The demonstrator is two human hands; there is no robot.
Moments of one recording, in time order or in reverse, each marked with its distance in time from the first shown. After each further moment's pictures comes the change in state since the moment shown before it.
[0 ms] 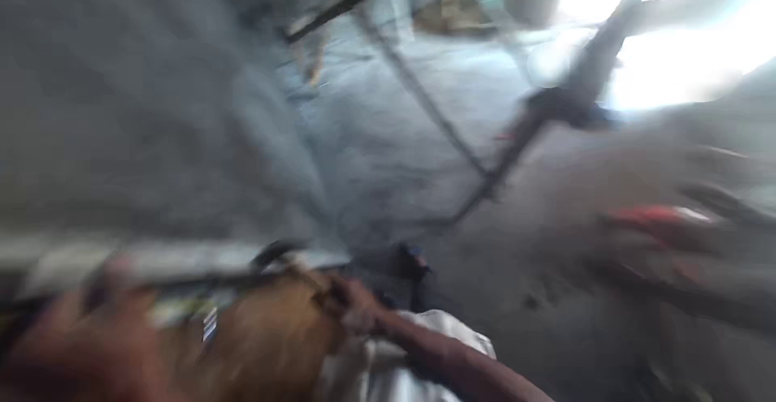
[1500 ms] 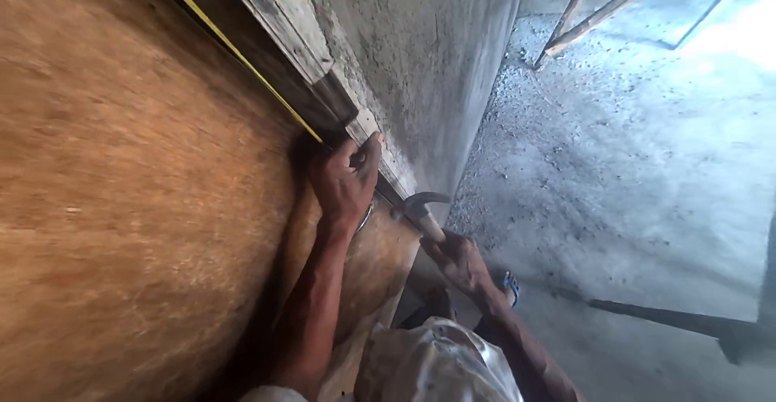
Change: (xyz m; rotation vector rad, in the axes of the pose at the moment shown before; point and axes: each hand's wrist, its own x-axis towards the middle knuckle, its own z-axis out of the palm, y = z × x) left_hand 0.006 -0.038 0.038 0.003 0.204 -0.041; right_hand 0.075 -0.011 0.015 -0.421 -0.189 -0.075
